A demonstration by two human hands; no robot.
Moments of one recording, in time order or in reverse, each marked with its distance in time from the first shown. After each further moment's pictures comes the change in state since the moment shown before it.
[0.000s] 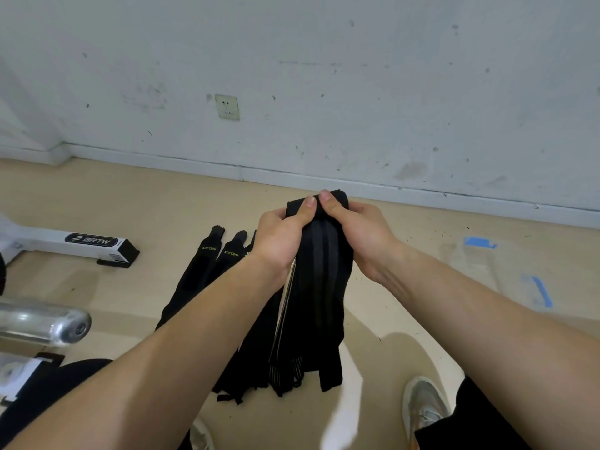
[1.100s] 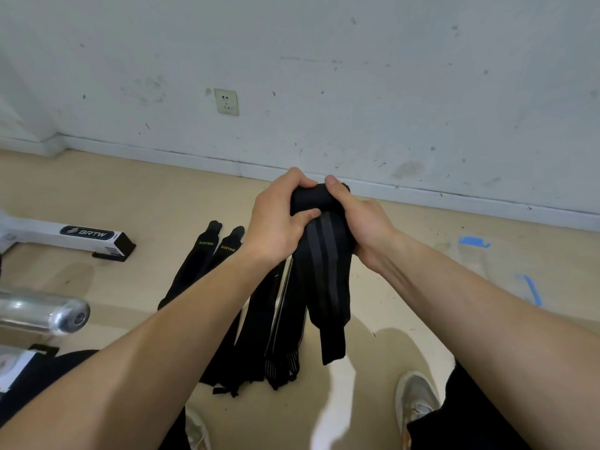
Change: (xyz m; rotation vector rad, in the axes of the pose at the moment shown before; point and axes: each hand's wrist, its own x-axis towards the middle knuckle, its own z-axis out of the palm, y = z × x) left_hand 0.003 0.011 -0.015 0.715 0.003 0.631; right_hand 0.001 -0.005 0.001 -0.029 0.056 0.103
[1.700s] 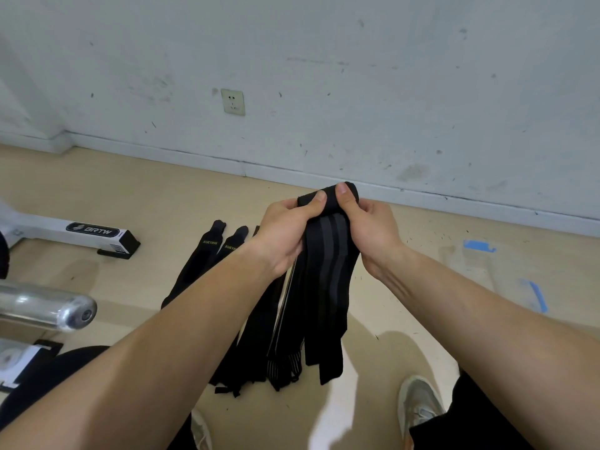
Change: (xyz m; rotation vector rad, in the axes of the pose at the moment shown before) left_hand -0.003 0.012 0.004 -0.885 -0.091 -0.654; right_hand 0.003 0.013 0.002 -0.069 0.113 -0.199
